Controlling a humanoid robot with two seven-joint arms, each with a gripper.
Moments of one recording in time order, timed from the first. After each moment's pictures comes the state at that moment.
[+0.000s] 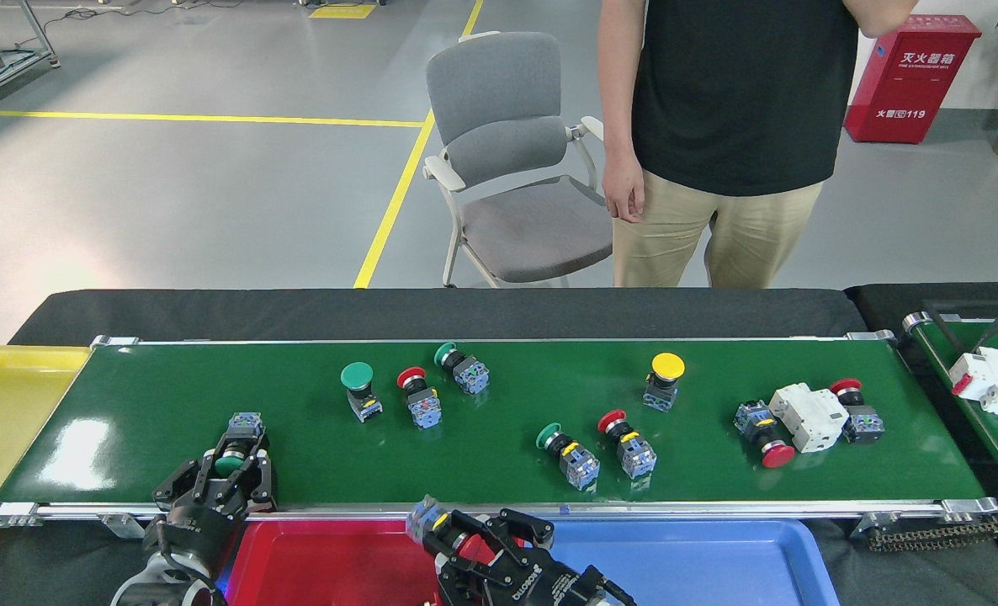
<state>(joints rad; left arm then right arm) -0.04 0.07 0.24 -1.36 -1.56 -0.41 -0.02 -0.11 -0.02 0.65 -1.58 1.13 -0.25 0.25</state>
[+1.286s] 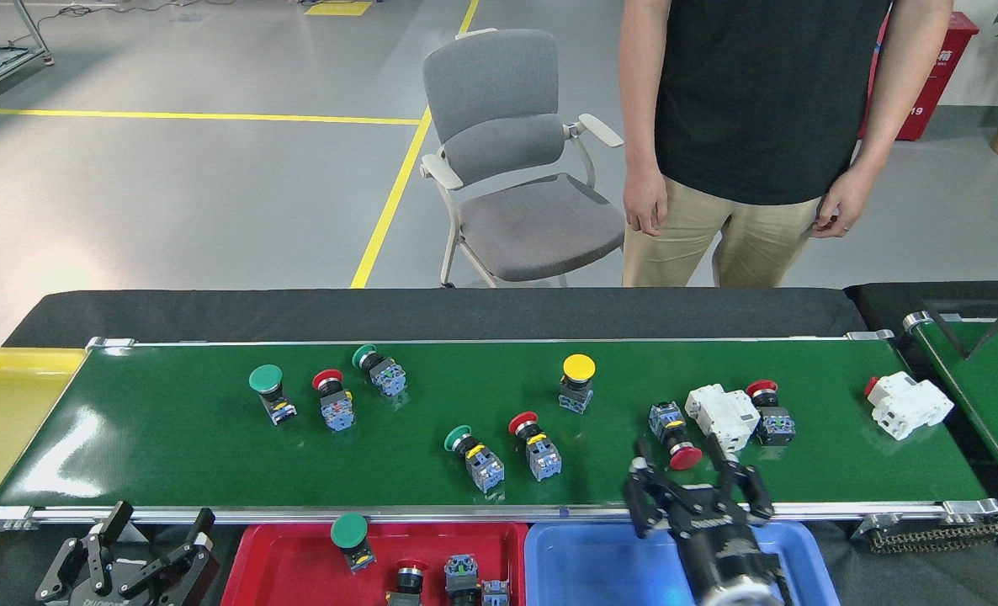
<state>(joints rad) 0.04 0.06 0.44 -1.50 -1.49 -0.55 -0.01 -0.16 0.11 0.32 -1.45 1.34 0.14 0.09</state>
